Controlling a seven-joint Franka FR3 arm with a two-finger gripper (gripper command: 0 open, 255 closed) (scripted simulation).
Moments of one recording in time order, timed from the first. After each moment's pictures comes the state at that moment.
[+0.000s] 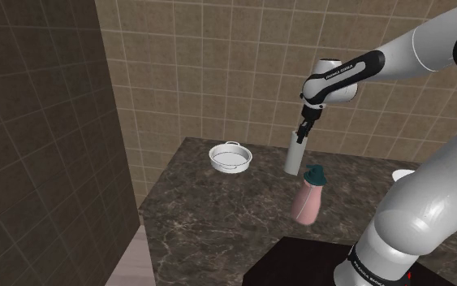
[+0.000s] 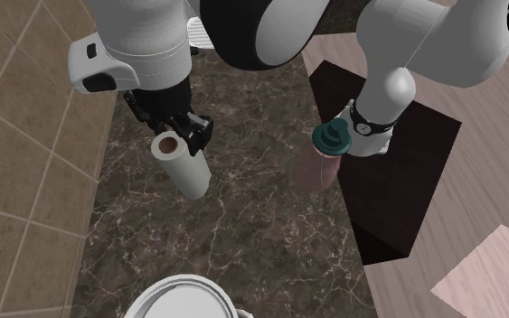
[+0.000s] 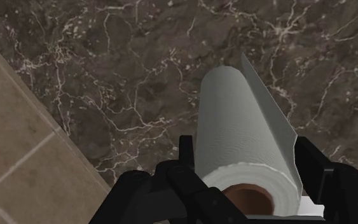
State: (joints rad) arm -0.03 -0.25 -0.52 -2.39 -0.17 2.28 -0.64
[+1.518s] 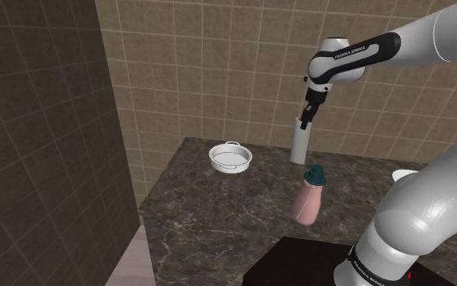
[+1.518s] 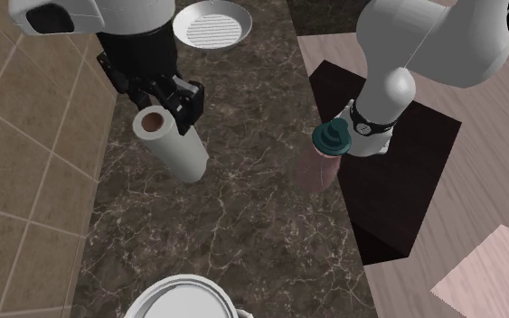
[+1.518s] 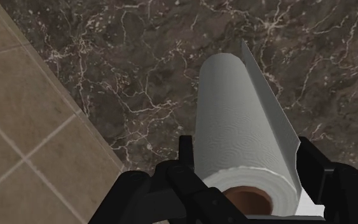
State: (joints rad) arm -0.04 -0.32 -0.49 -2.27 -0.18 2.09 -0.63
